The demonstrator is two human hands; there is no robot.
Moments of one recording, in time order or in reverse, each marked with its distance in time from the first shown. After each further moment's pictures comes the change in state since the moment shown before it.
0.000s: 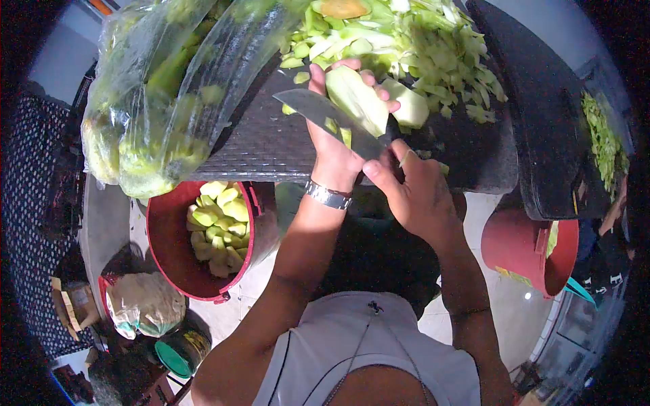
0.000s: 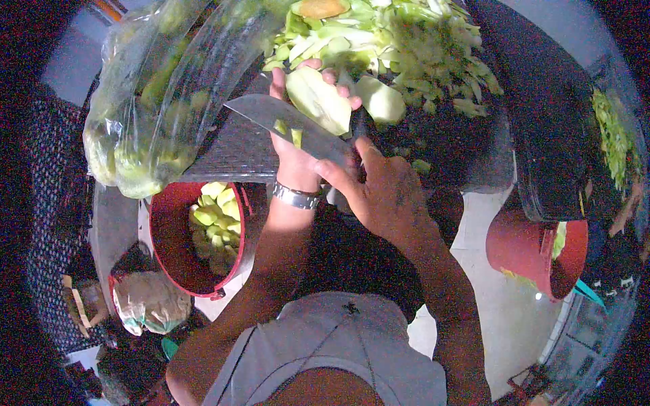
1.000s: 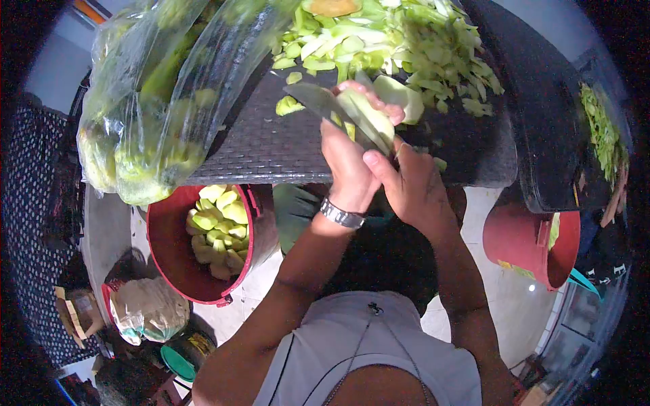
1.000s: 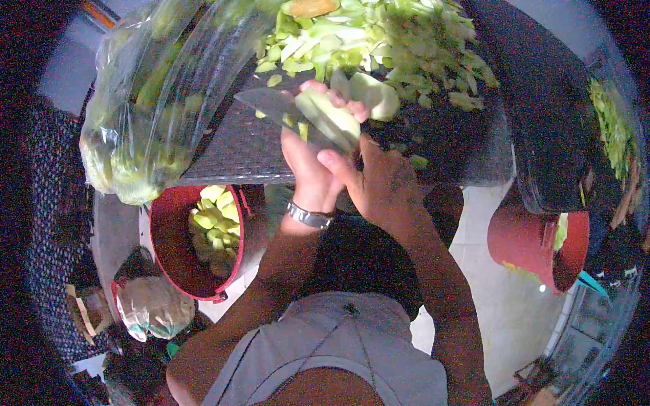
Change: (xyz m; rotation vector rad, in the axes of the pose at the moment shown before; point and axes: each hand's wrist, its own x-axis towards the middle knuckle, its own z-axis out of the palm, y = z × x) left_hand -0.025 -0.039 0.025 0.070 0.270 0.204; right_hand -0.002 0.024 0.020 -0.119 0.173 -0.044
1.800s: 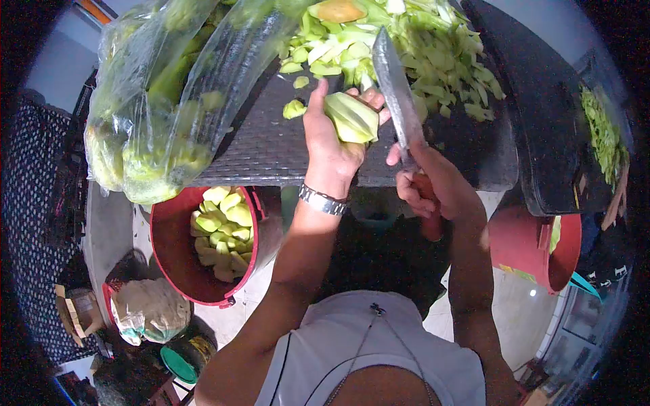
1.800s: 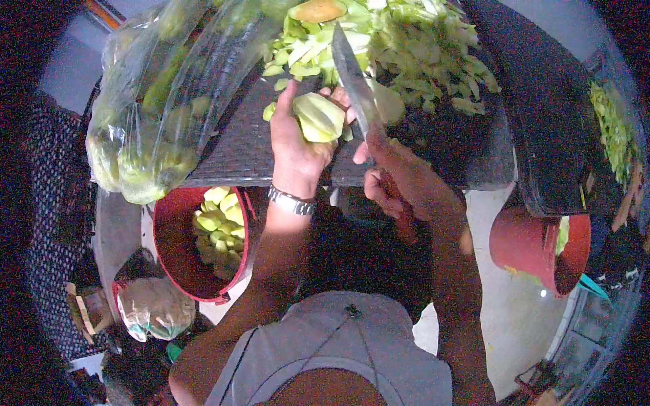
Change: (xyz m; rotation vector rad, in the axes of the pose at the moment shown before) left_hand 0.032 0.039 -0.013 0.110 0.213 -0.309; right_hand 0.014 0.013 -0.042 0.908 -0.573 0.529
